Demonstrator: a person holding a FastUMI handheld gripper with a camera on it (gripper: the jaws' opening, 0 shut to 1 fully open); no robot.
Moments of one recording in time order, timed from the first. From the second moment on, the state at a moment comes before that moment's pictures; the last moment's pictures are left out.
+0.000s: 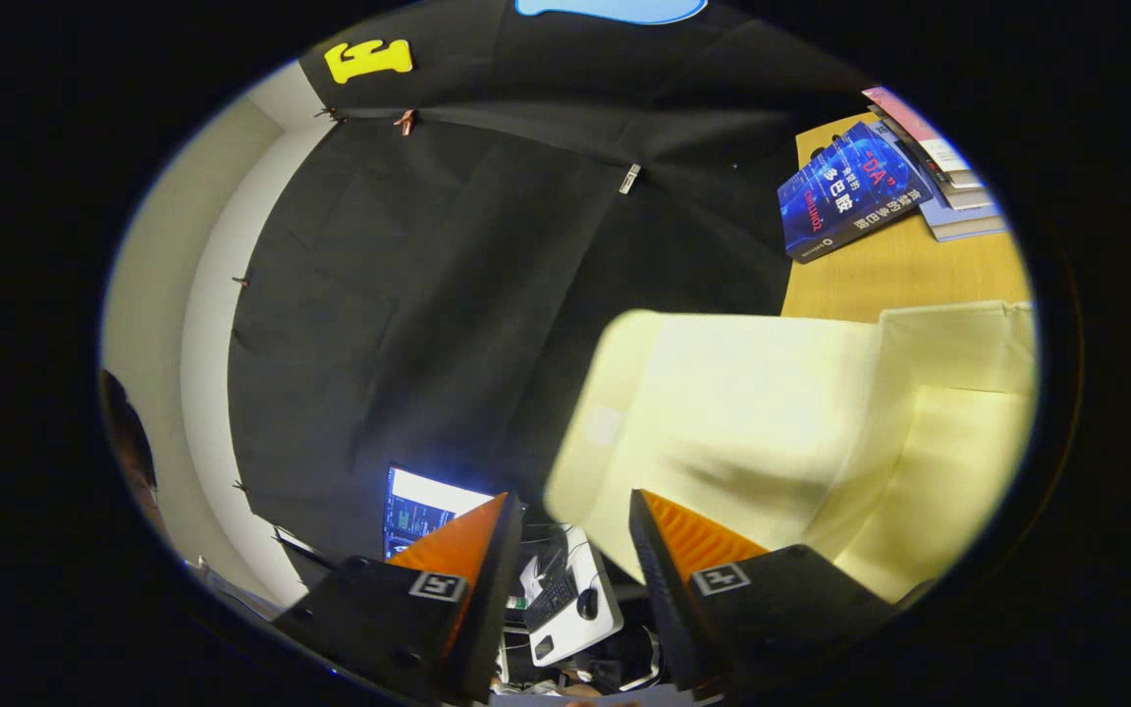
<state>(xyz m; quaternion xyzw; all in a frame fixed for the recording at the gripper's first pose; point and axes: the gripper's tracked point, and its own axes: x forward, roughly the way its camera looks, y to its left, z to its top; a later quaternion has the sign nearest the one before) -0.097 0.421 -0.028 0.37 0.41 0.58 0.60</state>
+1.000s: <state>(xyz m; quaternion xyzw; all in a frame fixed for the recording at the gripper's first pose) -0.063 0.173 -0.108 0.24 0.40 0.38 0.80</state>
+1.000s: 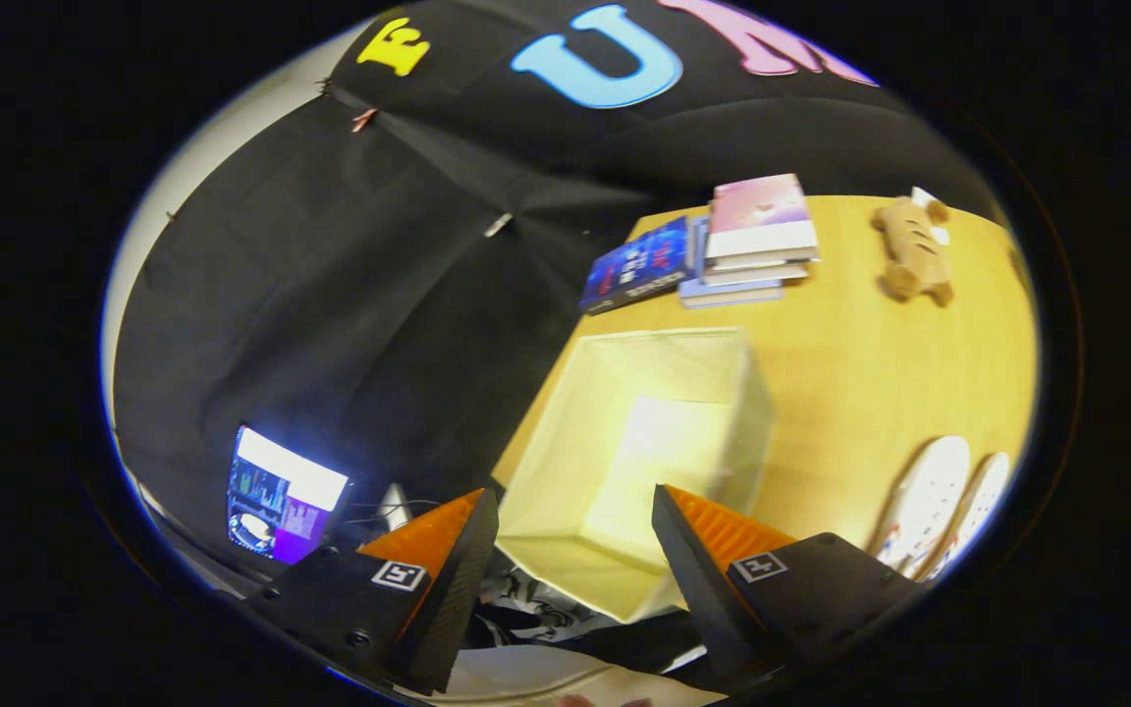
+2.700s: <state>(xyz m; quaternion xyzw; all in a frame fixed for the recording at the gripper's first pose) -0.044 -0.025 -0.371 0.13 0.63 0.16 0.75</state>
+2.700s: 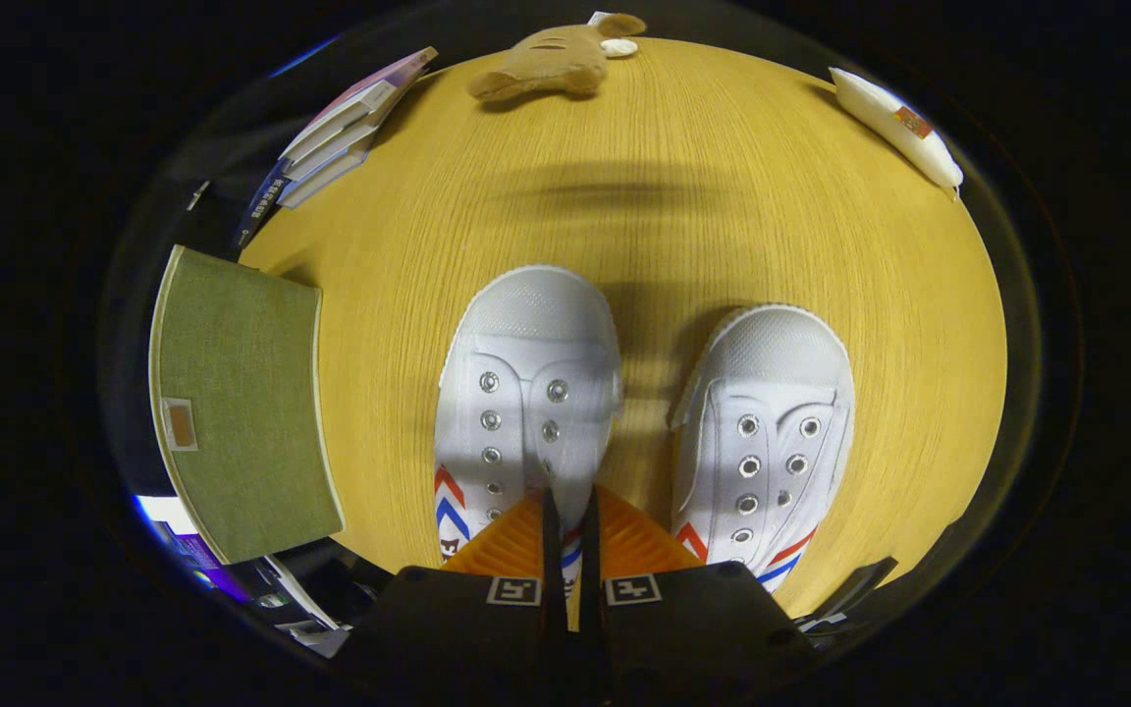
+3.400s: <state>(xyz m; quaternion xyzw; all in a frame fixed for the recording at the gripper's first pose) -0.052 0.036 -0.232 0.25 0.57 0.18 0.76</state>
